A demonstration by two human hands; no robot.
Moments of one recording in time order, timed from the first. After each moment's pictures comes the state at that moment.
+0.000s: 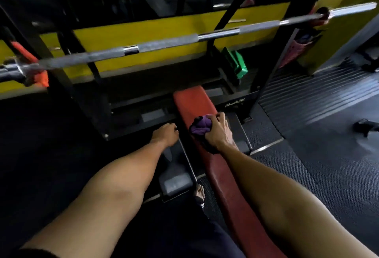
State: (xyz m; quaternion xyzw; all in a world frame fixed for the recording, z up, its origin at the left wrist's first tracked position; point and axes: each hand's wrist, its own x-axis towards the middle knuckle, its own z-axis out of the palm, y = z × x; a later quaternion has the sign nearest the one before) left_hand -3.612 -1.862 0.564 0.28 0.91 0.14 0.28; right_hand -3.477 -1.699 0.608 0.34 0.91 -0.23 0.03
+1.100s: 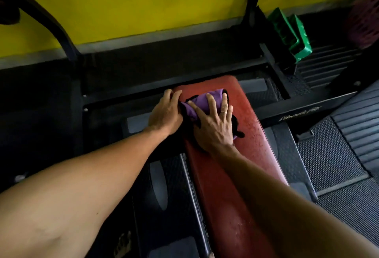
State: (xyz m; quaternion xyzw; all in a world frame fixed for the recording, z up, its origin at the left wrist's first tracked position) left_hand -3.860 -1.659 0.249 0.25 0.93 0.21 0.16; right_hand -3.744 -1.536 0.244 0.17 0.98 -0.13 0.00
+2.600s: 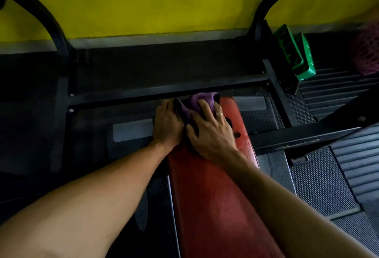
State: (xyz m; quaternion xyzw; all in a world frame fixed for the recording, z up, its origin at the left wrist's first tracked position) left_hand -3.877 -1.599 0.218 0.13 0.93 0.32 0.09; right_hand -3.794 -1.478 0.270 0.10 0.98 -0.14 0.10
